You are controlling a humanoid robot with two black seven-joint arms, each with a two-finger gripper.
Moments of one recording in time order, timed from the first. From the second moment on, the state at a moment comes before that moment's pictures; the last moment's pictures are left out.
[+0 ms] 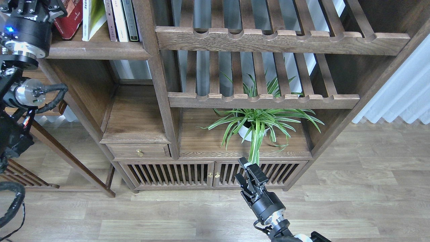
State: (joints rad) left arm -0.84 0.31 -1.17 -0.71 0.74 -0.06 -0.46; right arm -0.03 -0.02 0.83 0.98 0.41 0.58 0.05
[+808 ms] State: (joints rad) left arm -1.05 0.21 -1.12 -0.68 0.71 -0.05 -0.44; right arm -0.02 -0.02 0.83 0.97 0.40 0.58 0.05
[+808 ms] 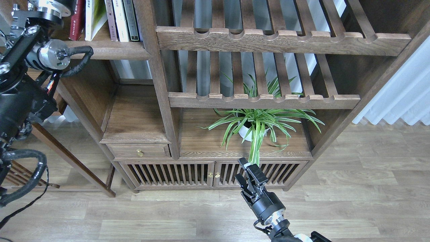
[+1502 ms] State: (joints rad) left arm -0.72 0.21 -1.38 -1.28 0.53 -0.30 -0.34; right arm 0.00 0.02 0.82 1.07 0.38 0.58 0.05
